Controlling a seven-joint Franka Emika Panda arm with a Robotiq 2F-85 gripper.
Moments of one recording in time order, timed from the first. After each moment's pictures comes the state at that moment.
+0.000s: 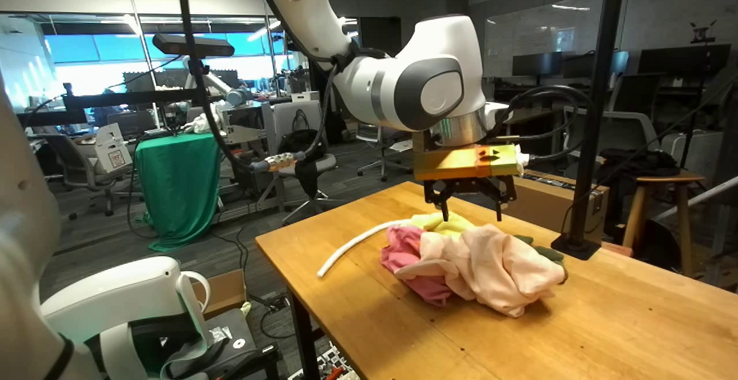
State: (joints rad) arm 0.06 0.11 -0.01 -2.29 -0.01 2.66 -0.62
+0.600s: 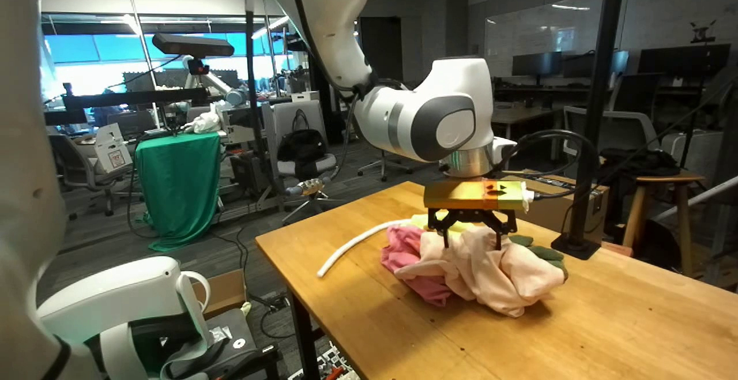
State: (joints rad) arm 0.00 0.26 0.04 -2.23 -0.01 2.66 -0.63
